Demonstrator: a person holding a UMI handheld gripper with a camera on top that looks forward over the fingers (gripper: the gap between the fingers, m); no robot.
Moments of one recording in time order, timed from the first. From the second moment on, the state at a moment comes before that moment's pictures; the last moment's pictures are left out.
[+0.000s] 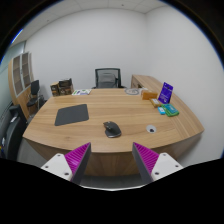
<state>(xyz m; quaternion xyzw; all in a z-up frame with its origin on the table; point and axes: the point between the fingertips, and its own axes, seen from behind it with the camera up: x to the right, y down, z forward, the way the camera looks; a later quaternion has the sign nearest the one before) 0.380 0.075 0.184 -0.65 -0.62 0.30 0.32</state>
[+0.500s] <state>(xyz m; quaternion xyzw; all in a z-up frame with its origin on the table) 0.289 0.087 0.105 -0.62 -0.62 0.32 0.35</state>
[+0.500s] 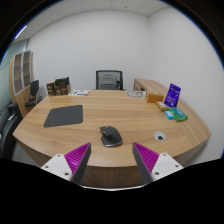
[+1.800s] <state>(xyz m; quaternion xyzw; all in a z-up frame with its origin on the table) 0.099 0.106 -0.016 -0.66 -0.62 0.29 0.30</state>
